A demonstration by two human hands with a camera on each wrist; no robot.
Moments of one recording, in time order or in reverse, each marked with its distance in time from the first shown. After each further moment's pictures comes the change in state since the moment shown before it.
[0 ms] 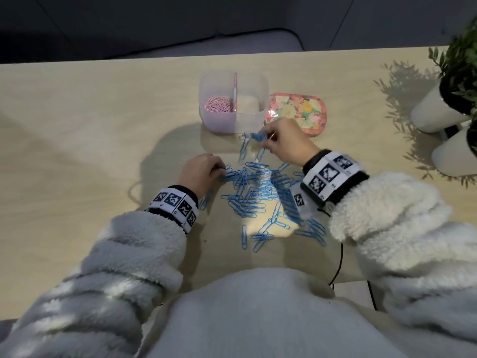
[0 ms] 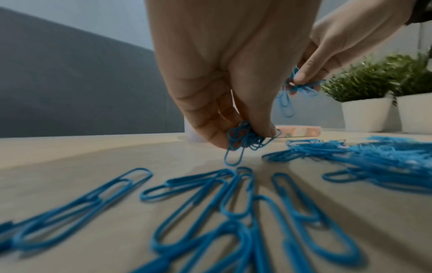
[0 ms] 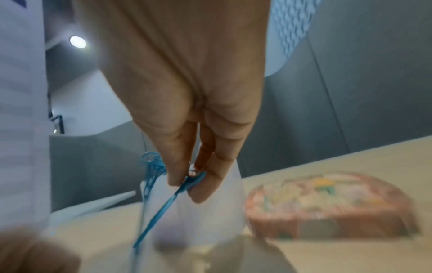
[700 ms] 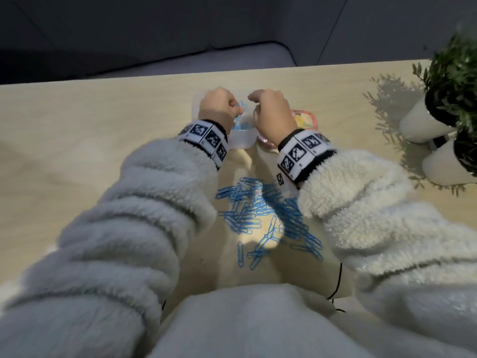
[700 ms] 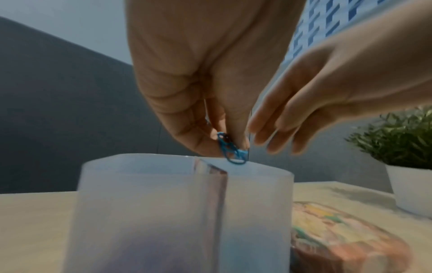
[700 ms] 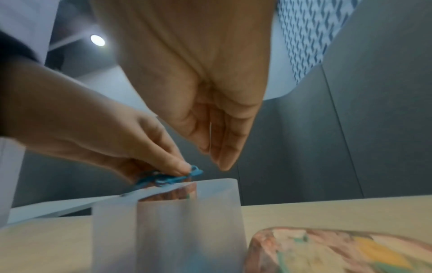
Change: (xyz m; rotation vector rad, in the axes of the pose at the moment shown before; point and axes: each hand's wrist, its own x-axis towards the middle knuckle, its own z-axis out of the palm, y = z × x) left_hand 0.117 0.072 -0.071 -0.170 0.180 -0.142; right_hand 0.052 -0.027 -0.030 -0.137 0.271 0.041
